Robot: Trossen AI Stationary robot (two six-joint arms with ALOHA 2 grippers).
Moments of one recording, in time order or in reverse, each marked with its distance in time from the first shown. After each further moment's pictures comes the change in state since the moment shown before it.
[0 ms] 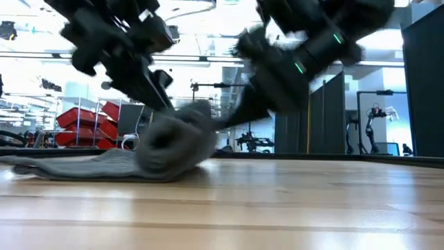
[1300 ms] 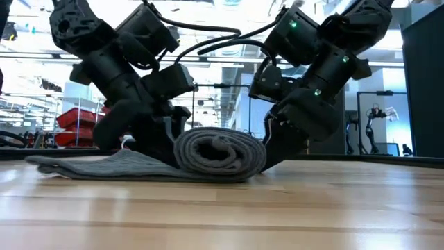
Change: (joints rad) left arm -0.058 0.409 -0.010 0.349 -0.143 0.047; right arm -0.073 0.014 -0.091 -0.232 -0.112 0.115
